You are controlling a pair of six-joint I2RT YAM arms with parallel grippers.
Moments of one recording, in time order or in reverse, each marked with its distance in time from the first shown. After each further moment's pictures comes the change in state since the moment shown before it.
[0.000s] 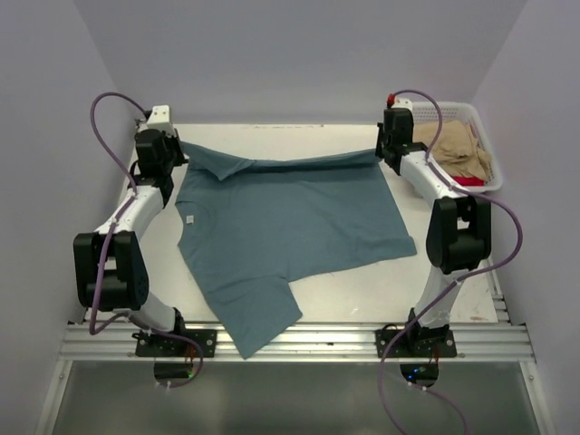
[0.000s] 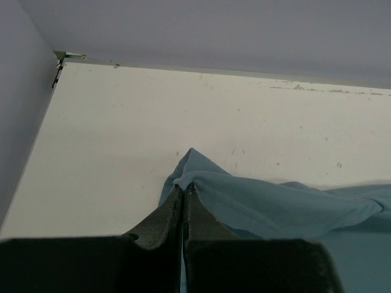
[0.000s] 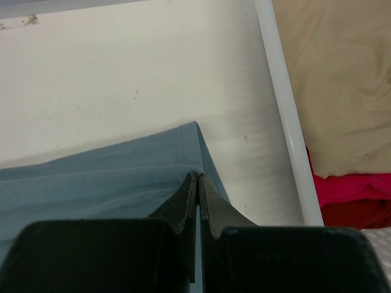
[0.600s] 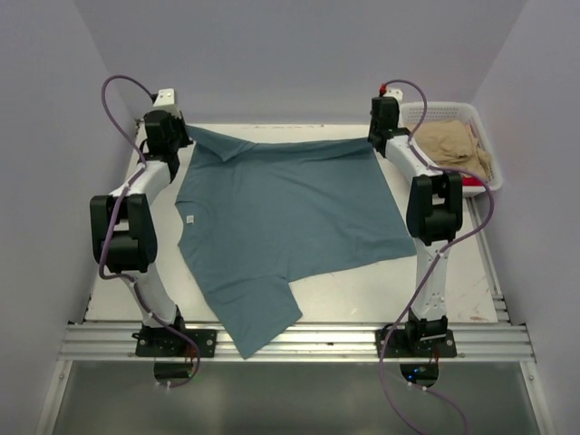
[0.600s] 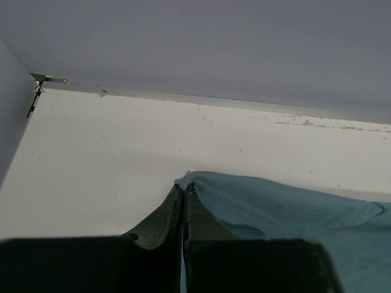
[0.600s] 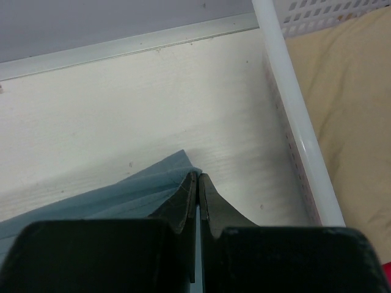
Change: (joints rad) left arm 0.000 0.313 0.274 0.045 0.000 -0.031; right arm -0.001 0.359 0.385 -0.018 0.100 0.014
